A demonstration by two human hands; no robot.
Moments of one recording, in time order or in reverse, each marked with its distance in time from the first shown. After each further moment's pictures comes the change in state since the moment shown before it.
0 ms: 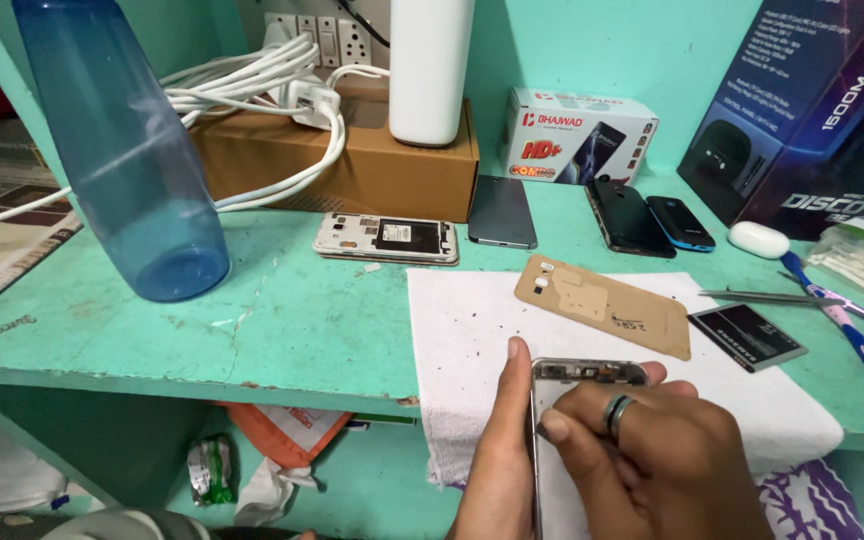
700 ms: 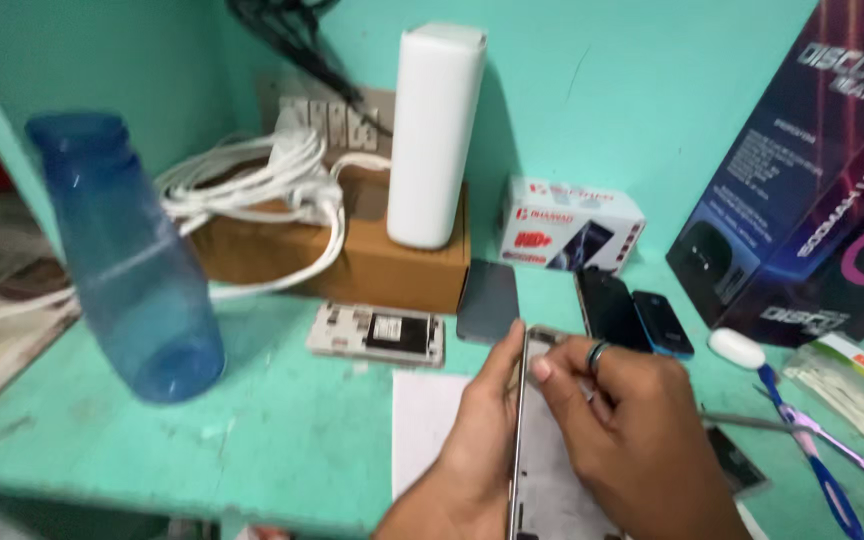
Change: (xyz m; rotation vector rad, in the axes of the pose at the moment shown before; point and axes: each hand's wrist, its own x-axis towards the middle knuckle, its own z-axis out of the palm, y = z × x) left_hand 0.080 0.080 0.060 0.023 -0.217 -0.187; right_hand 0.141 -0.009 -0.039 0.047 0.013 0.184
